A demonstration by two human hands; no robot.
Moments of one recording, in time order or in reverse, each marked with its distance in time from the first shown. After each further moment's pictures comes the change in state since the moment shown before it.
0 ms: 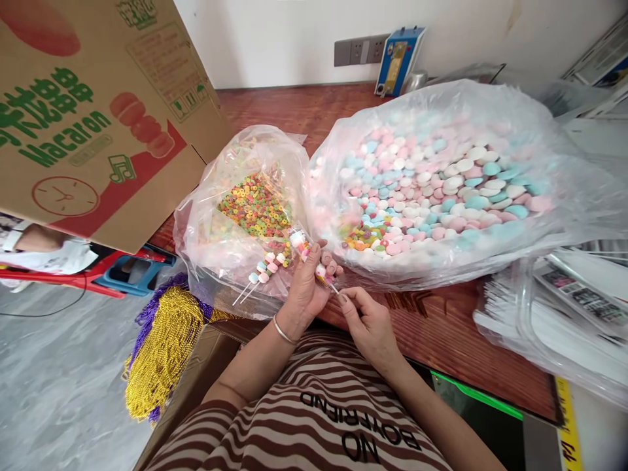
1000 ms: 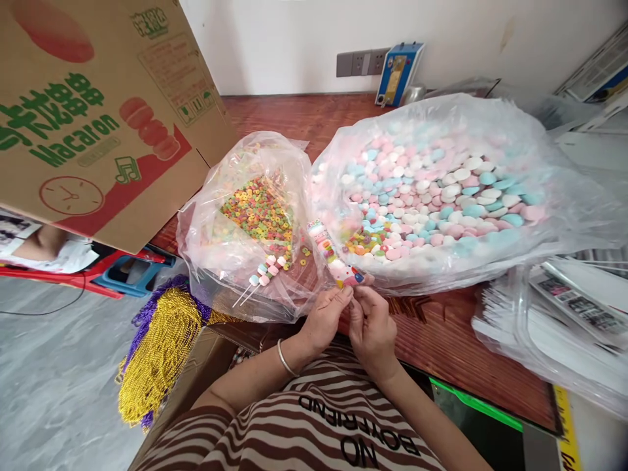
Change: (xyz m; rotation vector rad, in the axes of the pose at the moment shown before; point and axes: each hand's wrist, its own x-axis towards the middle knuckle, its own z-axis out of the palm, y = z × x) left_hand -0.041 -0.026 -0.018 0.732 -0.186 -0.030; right_hand -0.005 0.014 0.007 -0.442 0.391 -0.366
